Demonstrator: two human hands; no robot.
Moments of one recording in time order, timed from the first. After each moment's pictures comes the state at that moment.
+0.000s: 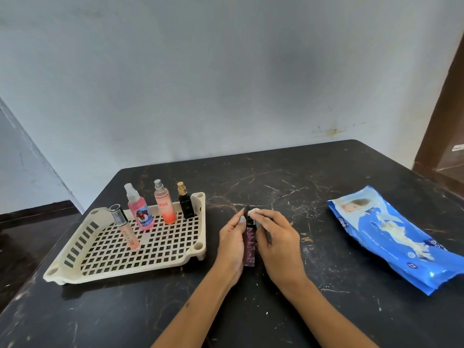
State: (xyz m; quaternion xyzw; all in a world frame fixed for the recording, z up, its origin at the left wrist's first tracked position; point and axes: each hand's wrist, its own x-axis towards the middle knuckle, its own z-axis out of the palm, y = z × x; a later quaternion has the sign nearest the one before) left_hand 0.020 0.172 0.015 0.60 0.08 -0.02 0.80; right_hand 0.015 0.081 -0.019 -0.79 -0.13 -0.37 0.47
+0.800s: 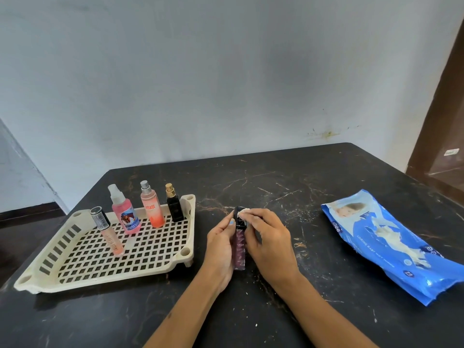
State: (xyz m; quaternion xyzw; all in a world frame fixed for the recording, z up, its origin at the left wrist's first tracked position) left_hand 0.022 0.172 0.016 0.58 0.05 -0.01 0.81; right_hand 0.031 0.075 -0.017 -0.78 -0.17 -0.41 0.43
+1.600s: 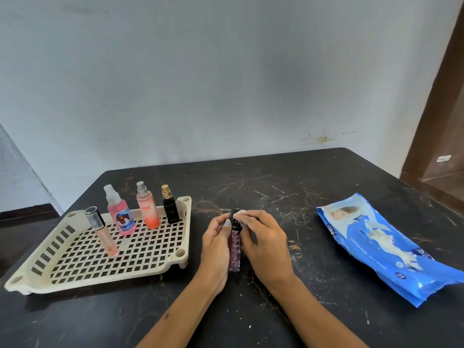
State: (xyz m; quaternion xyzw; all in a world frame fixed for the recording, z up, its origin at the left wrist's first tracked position) left_hand 0.020 0.169 0.011 0.62 0.07 0.04 0.78; right_hand 0.029 0.072 -0.014 -0.80 -0.17 -0.40 0.42
